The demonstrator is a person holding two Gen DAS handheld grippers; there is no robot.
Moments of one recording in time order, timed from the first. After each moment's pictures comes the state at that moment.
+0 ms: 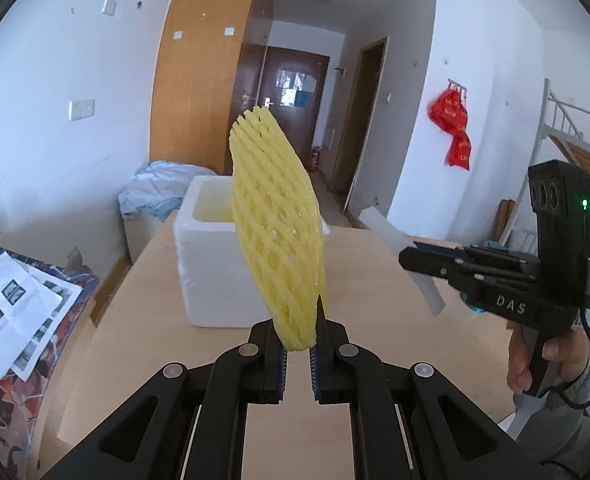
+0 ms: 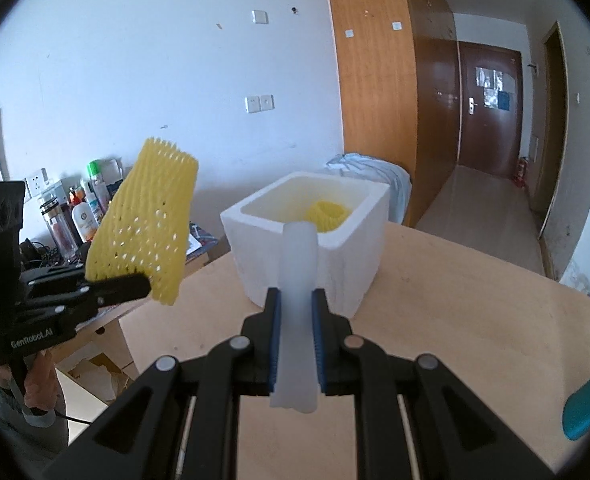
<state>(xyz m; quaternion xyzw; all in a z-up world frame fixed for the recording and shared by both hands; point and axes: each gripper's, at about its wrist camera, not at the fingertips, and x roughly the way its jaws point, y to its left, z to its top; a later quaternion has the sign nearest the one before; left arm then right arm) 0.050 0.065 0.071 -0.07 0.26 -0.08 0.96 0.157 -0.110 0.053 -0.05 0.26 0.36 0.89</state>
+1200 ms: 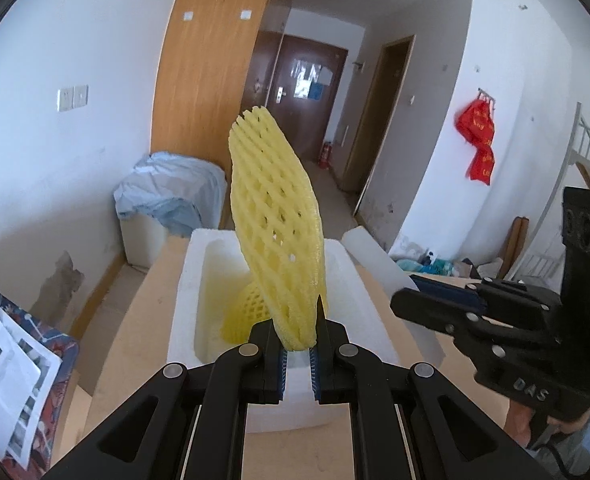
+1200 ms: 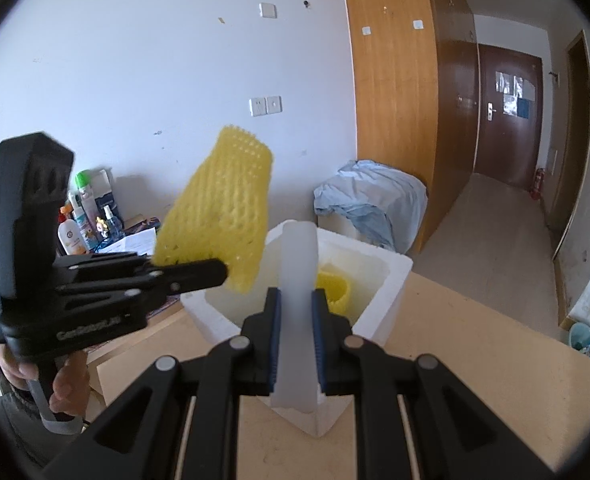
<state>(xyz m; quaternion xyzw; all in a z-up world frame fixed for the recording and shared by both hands) 0.224 0.103 0.097 -0.10 0.29 -0.07 0.95 0.251 -0.054 0.074 -0.07 0.27 0.38 0.88</state>
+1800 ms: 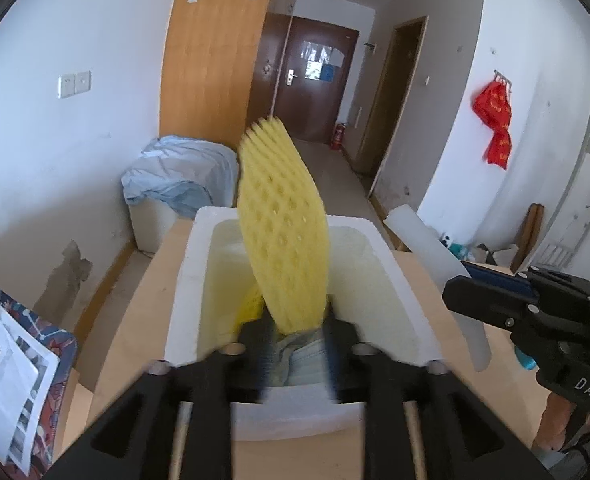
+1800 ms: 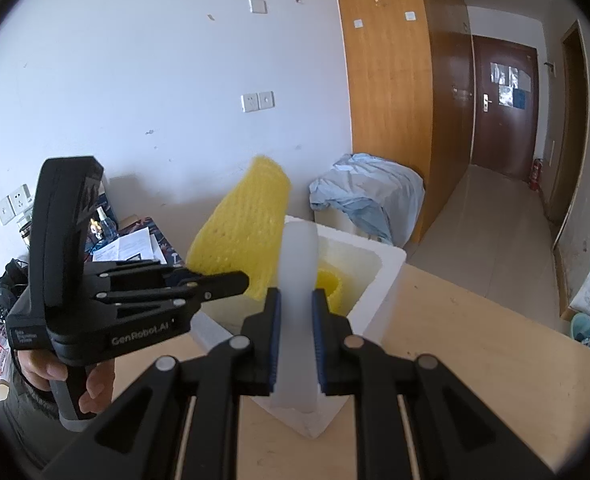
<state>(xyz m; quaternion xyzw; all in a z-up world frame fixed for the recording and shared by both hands) 0.252 0.101 0.072 -0.08 0.31 -0.05 0.94 0.259 -0.053 0.076 -0.06 0.28 0.38 0.88</state>
